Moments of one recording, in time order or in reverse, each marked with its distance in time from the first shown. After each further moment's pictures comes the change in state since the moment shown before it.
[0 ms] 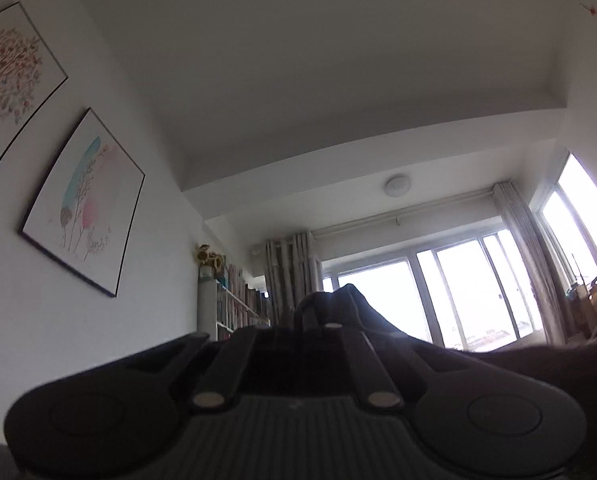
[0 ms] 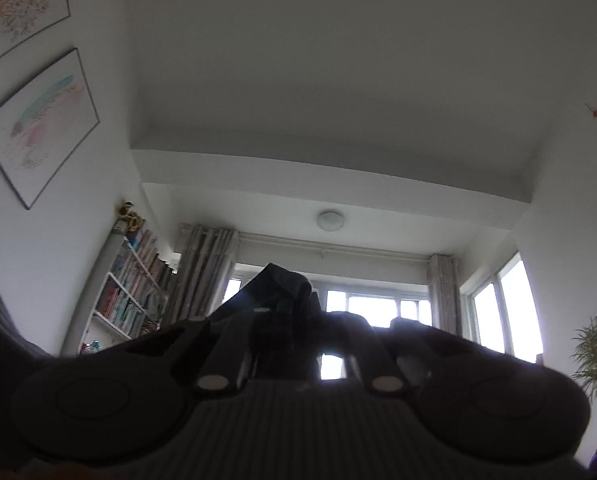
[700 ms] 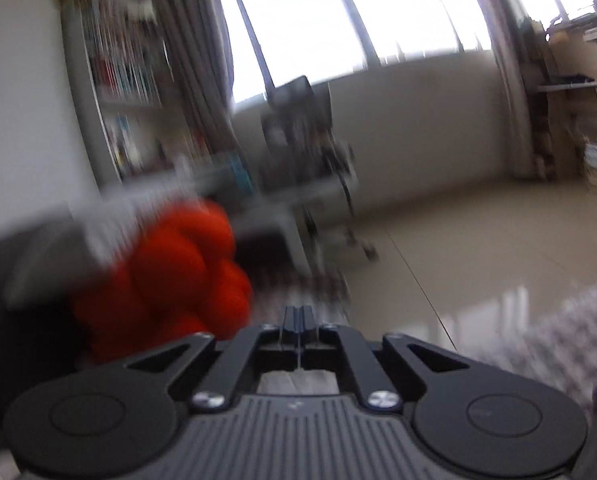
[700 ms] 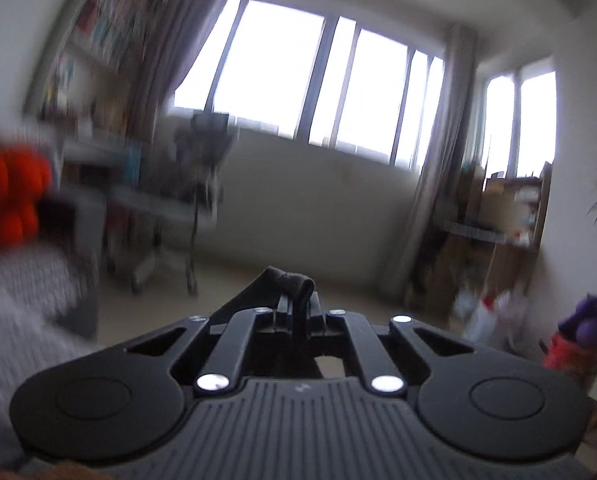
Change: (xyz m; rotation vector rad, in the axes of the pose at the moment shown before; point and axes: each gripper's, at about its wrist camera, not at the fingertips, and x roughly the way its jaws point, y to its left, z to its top) left arm 0.144 -0.177 -0.460 0.111 0.919 -0.251; right arm 0.060 0.017 -0.429 -0.172 0.860 -0.011
